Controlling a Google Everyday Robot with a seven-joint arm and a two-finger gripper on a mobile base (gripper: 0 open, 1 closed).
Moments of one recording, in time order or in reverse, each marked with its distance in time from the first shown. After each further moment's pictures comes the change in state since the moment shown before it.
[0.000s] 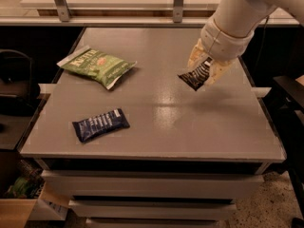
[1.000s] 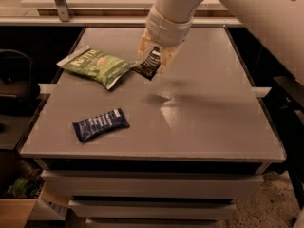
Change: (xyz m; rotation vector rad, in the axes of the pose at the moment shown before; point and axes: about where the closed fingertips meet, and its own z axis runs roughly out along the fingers) arm -0.064 -0.108 0.019 0.053 -0.102 -0.297
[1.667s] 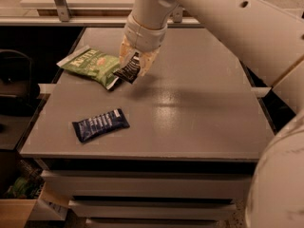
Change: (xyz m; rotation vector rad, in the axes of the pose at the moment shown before) arm -0.011 -0.045 0.043 0.001 -0.060 -0.048
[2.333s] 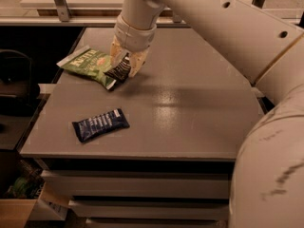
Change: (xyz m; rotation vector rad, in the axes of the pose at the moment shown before) arm -0.006 -0.027 0.015 0.012 -0.024 -0.014
